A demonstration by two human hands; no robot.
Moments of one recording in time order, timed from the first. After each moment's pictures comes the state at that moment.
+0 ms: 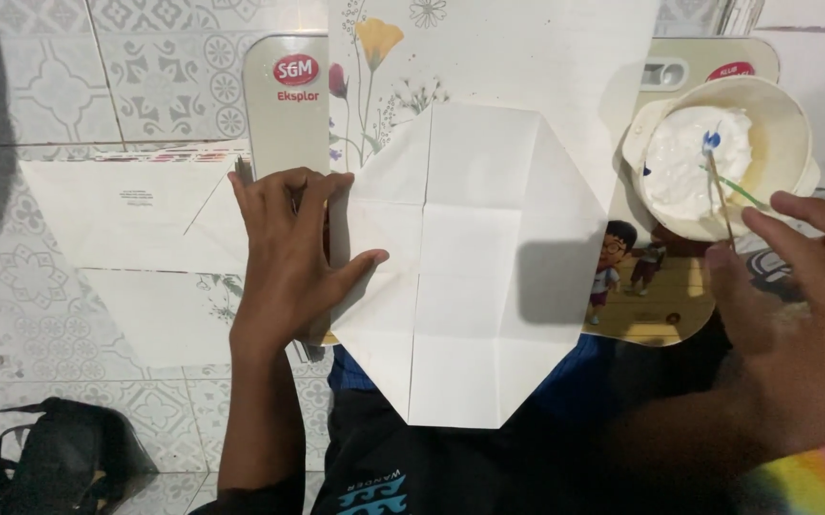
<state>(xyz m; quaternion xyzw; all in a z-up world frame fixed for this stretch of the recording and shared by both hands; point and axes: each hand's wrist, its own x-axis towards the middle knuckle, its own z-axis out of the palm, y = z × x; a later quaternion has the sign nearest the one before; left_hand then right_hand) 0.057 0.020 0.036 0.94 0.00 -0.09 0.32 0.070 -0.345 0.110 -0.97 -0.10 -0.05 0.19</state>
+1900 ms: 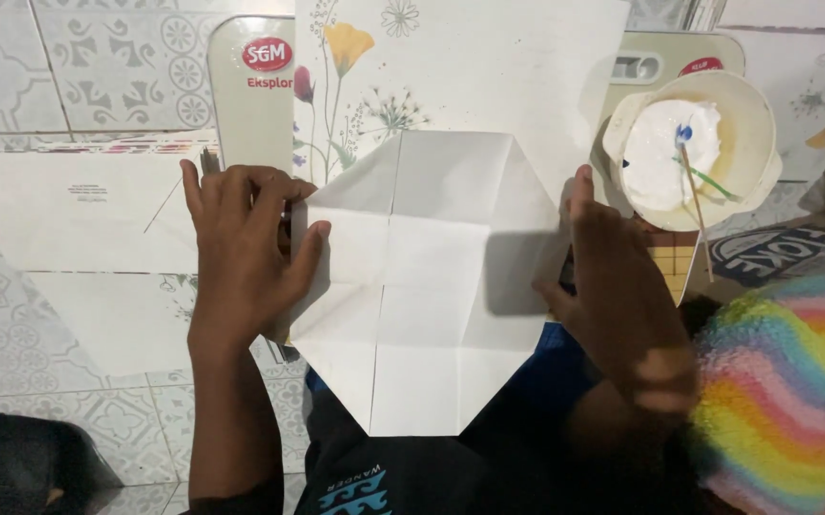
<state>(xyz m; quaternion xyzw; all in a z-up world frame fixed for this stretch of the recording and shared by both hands) 0.051 0.037 0.025 0.95 -0.02 -0.02 0.32 0.097 -0.283 0.080 -0.95 -0.22 0.21 0.11</state>
